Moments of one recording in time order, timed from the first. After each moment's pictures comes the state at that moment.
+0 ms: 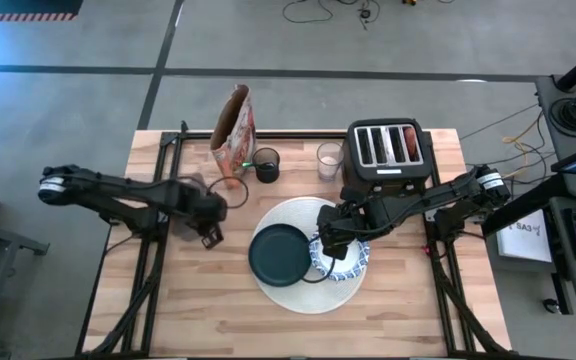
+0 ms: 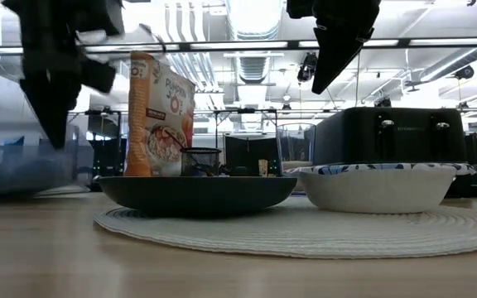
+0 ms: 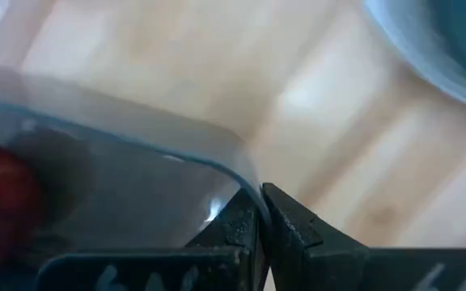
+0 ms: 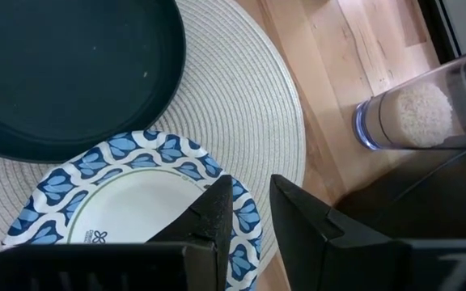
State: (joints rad) left arm -0.06 1.14 0.77 -1.01 -0.06 -0.66; right arm 0.23 1.63 1.39 -1.00 0.42 0.44
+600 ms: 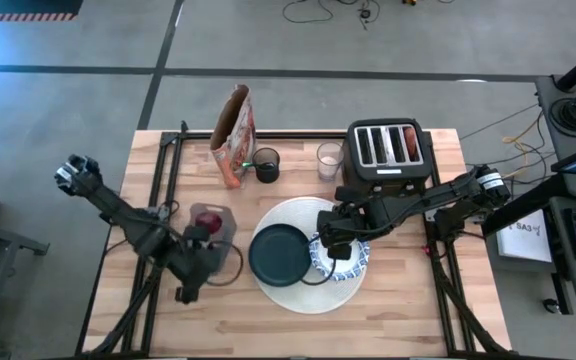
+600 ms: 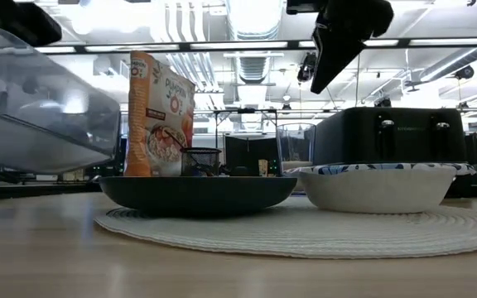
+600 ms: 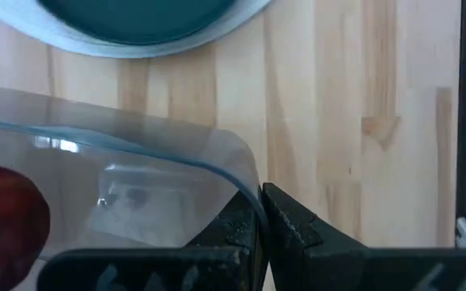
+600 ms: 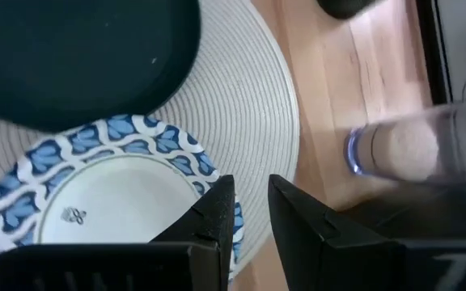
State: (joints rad) left arm -0.65 1.28 1.05 -1.05 -0.10 -0.60; right arm 0.23 1.63 1.39 -0.98 0.41 0.23
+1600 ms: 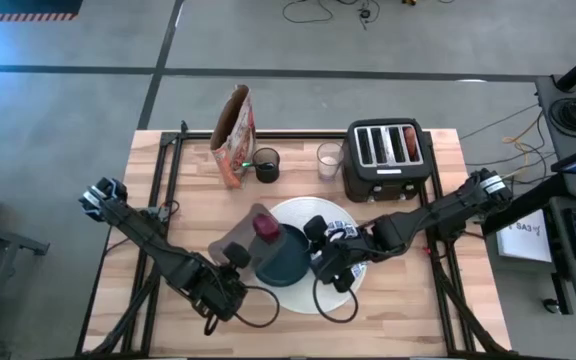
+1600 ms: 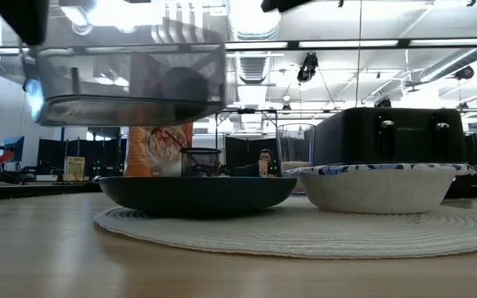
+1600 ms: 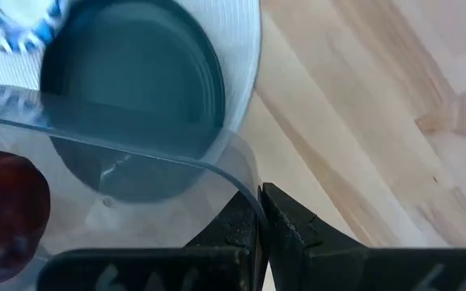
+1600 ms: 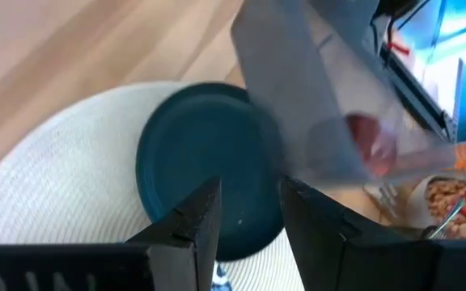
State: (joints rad) left arm -0.65 1.65 1.41 -1.11 -0.27 0.03; right arm 0.38 1.64 1.42 -0.59 0.25 -0.44
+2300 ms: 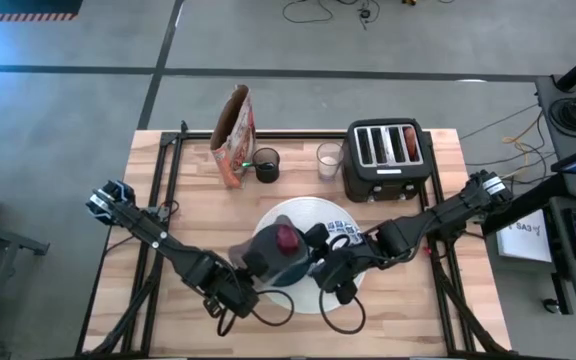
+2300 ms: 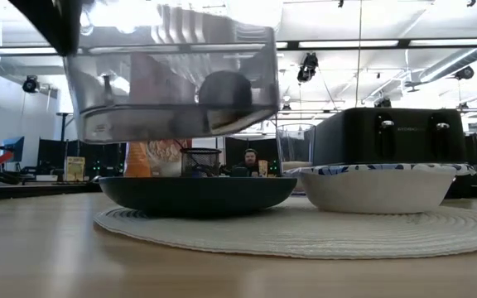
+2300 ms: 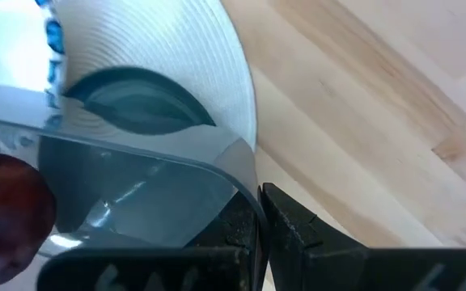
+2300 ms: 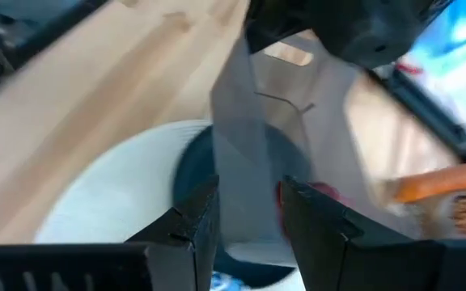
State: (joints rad) left arm -0.59 1.71 1.41 -0.95 -0.20 0.28; right arm 0.43 1.64 1.47 -0.60 0.22 -0.33
